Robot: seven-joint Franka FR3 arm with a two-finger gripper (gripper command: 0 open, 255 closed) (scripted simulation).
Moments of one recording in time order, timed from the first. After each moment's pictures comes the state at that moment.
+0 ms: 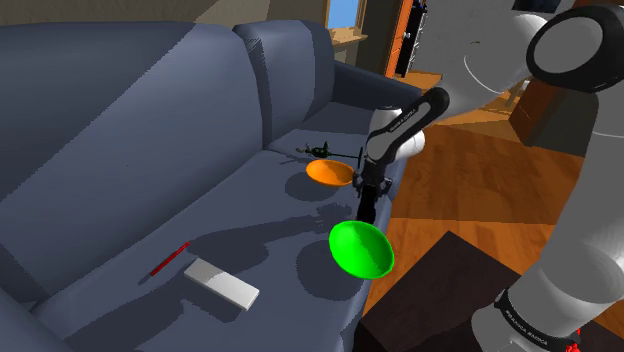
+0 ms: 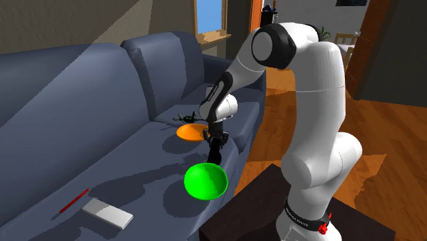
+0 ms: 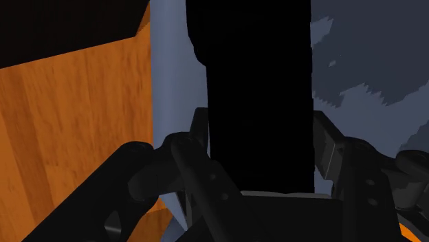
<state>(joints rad) -0.26 0.33 0.07 -2.27 -0.04 2.55 0.91</state>
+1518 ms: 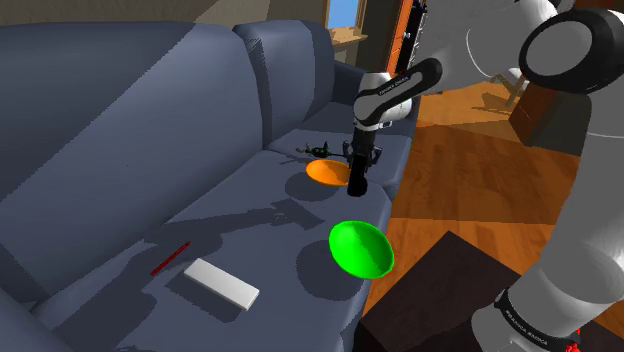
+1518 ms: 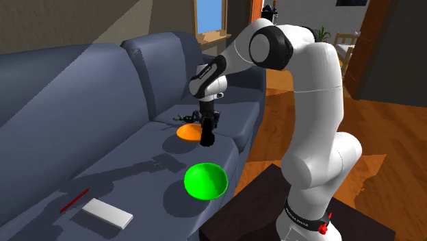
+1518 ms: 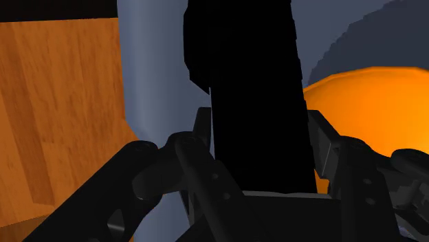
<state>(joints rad) -0.26 0.36 0.08 -1.95 -0.04 2.26 0.91</state>
